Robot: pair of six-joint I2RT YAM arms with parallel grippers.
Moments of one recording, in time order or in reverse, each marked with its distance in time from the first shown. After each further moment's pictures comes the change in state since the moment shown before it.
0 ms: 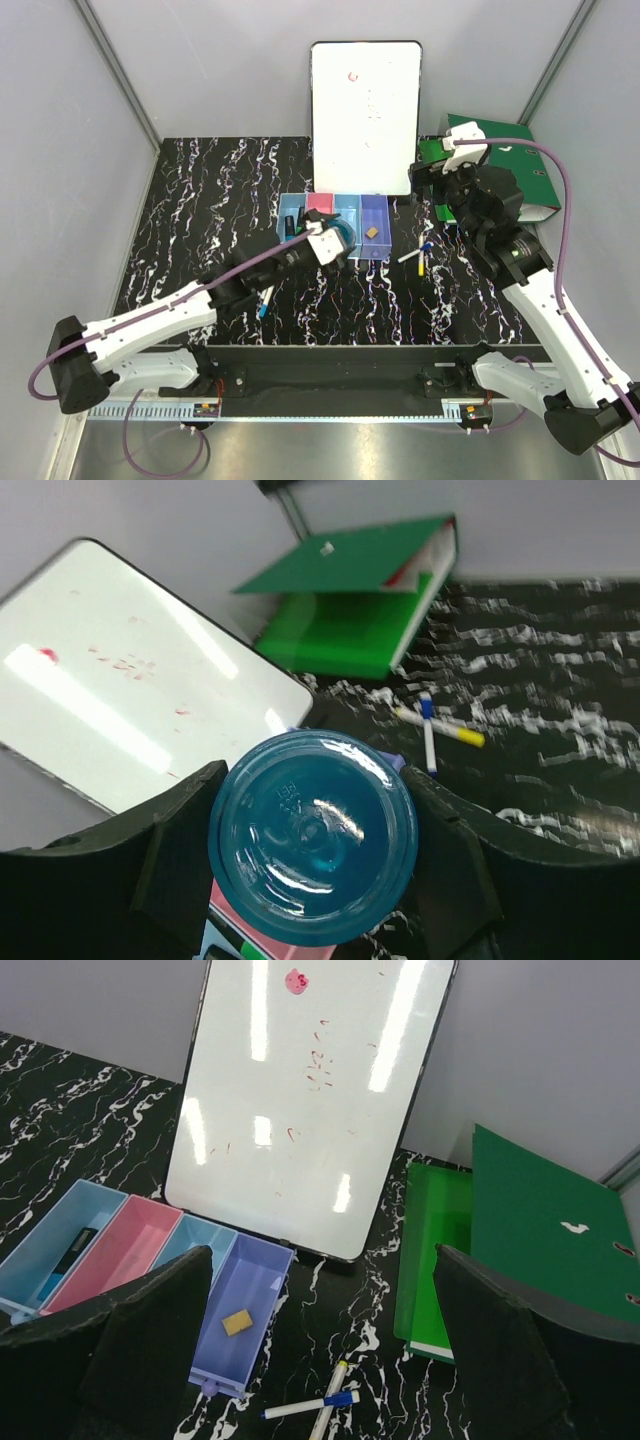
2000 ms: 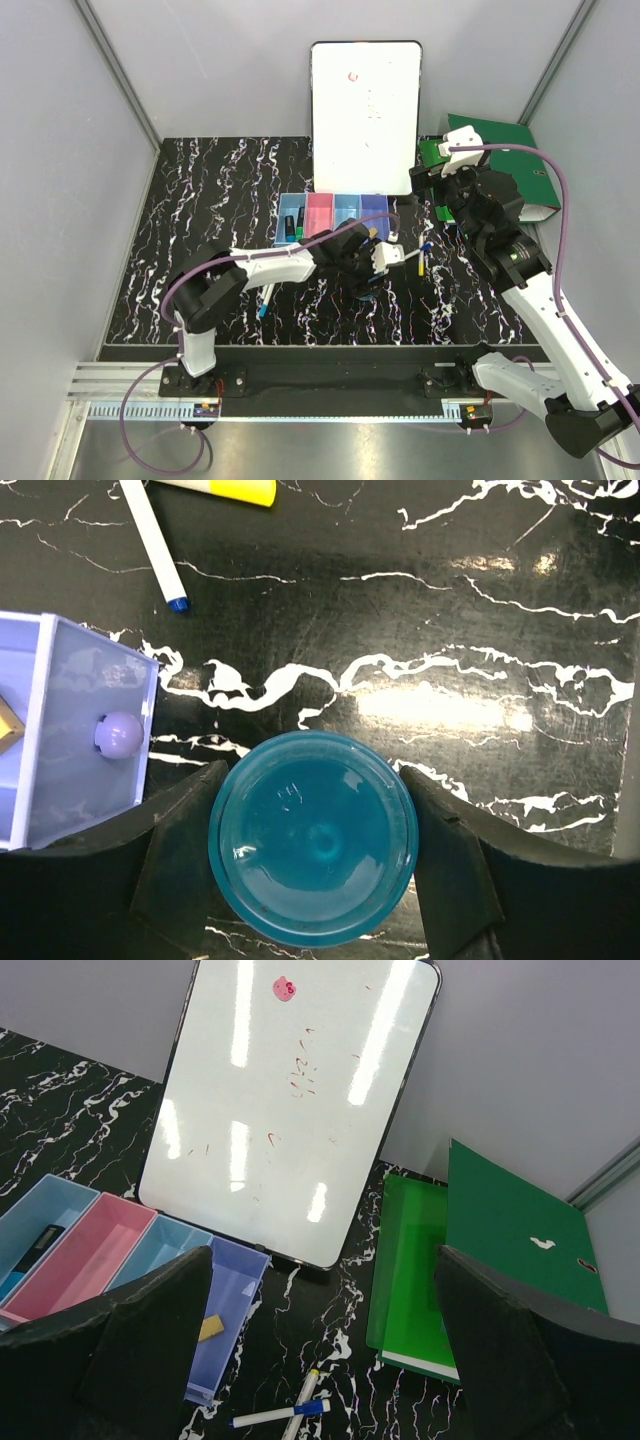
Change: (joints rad) left arm 0.056 0.808 0.313 -0.282 0.376 -0.042; right arm 0.000 -0.019 -0.035 0.056 0.017 -0.093
